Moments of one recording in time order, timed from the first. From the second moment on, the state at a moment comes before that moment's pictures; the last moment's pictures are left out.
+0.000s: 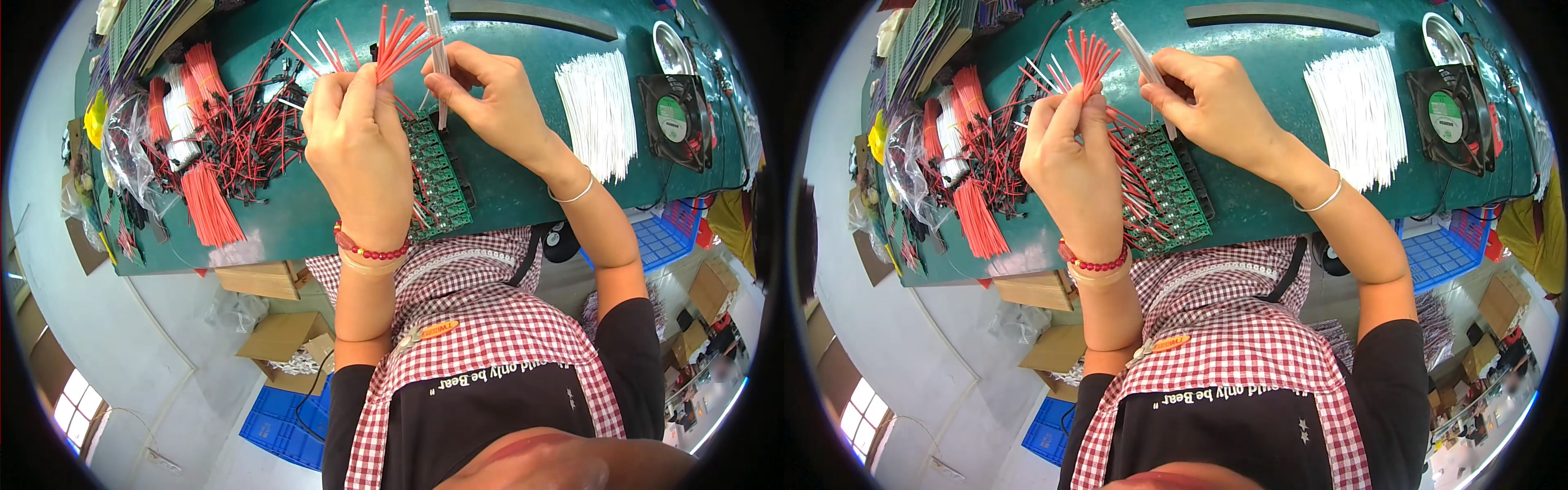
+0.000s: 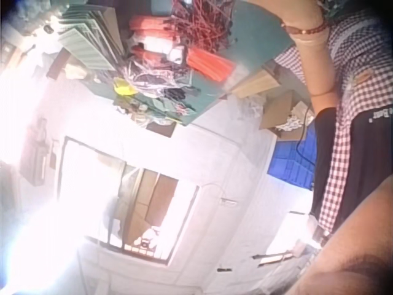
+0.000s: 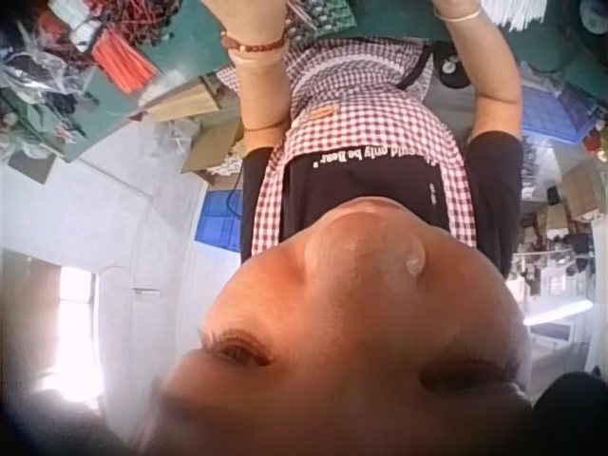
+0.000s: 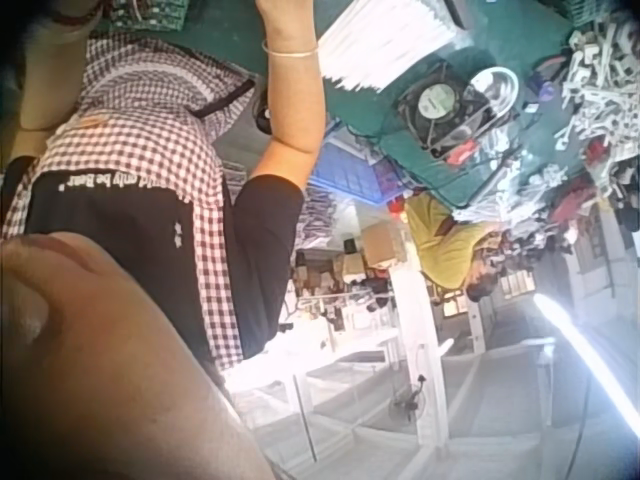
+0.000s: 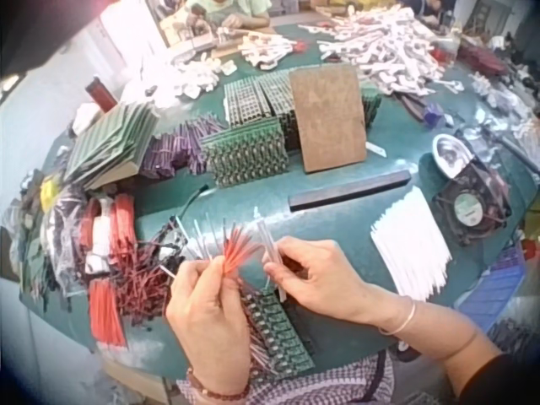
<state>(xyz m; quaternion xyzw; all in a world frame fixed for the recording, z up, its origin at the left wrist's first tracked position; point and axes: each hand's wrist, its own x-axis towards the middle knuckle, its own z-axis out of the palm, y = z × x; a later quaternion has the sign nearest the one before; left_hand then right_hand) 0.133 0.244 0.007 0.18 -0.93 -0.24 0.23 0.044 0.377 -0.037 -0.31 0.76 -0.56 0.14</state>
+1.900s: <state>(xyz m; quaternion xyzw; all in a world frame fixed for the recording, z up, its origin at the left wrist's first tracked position) 0.142 0.243 0.001 0.19 -0.92 -0.26 0.22 0.059 0.364 -0.026 -0.30 0.77 -0.53 0.16</state>
